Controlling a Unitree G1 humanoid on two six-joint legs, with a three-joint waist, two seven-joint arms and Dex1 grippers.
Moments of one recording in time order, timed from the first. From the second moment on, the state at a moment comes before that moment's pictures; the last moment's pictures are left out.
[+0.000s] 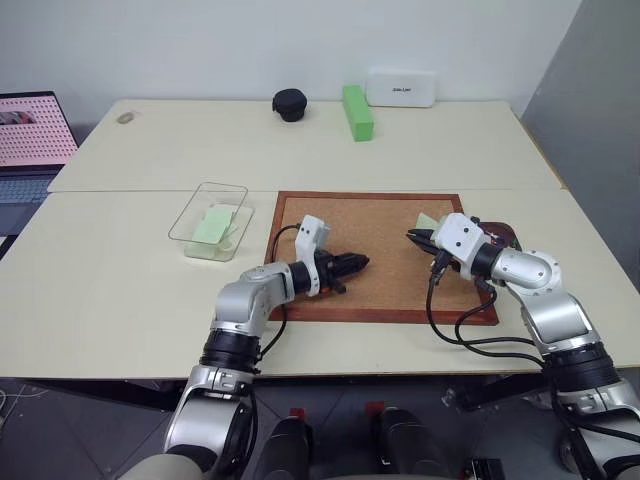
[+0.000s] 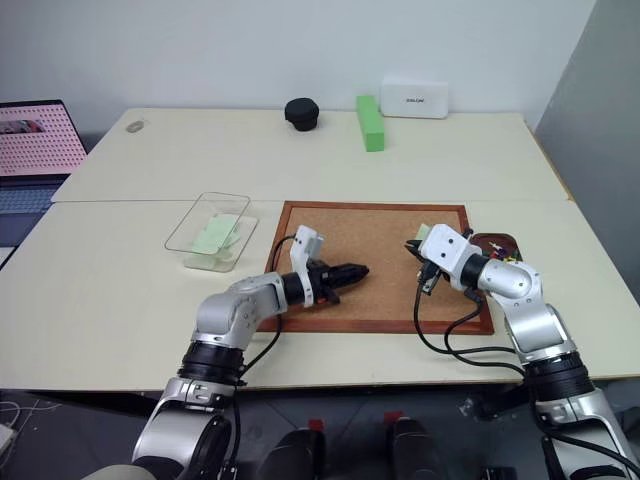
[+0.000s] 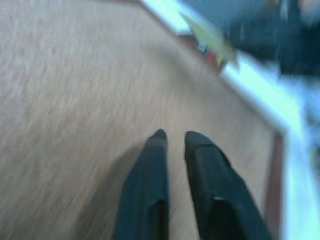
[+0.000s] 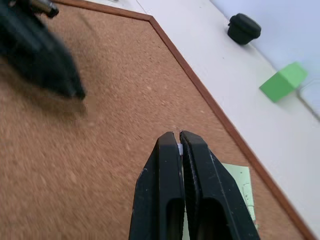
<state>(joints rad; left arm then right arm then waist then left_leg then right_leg) -0.61 0.14 0.05 0.26 -0.44 0.79 -0.78 -0.45 -0.59 0.14 0.05 -0.02 0.02 0.74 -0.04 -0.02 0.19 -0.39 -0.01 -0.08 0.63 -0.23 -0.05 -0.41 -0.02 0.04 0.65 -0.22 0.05</state>
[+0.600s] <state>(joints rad) -0.71 0.12 0.20 0.24 -0.67 1.05 -0.65 -0.45 -0.57 0.15 0.04 -0.02 -0.08 0.77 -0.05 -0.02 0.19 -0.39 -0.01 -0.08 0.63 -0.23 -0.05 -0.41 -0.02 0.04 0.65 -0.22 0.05</state>
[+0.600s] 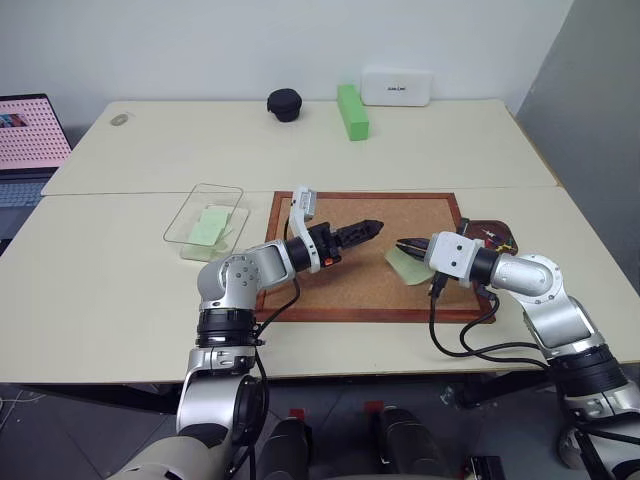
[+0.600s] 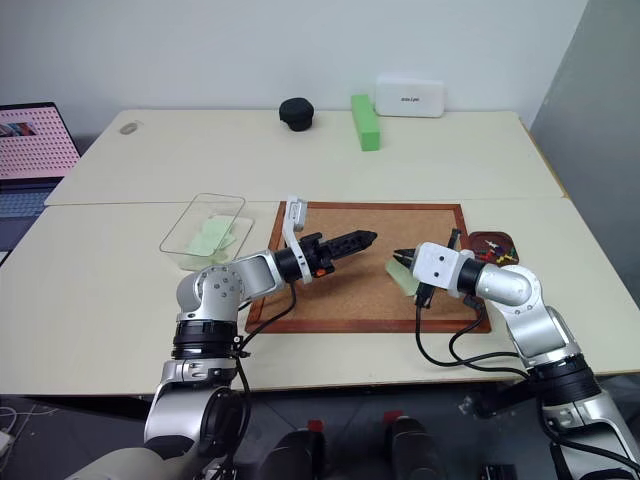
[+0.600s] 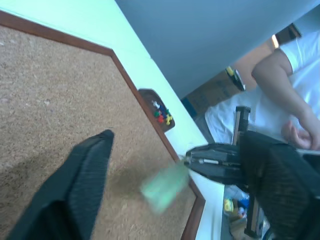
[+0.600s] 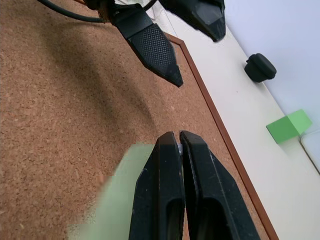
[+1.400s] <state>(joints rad) -0.71 0.14 0.06 0.25 -0.63 0.82 -0.82 -0.54 -0.43 -0.04 -0.17 0.30 0.43 0.59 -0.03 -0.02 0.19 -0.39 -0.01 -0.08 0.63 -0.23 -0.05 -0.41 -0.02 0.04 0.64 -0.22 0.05</state>
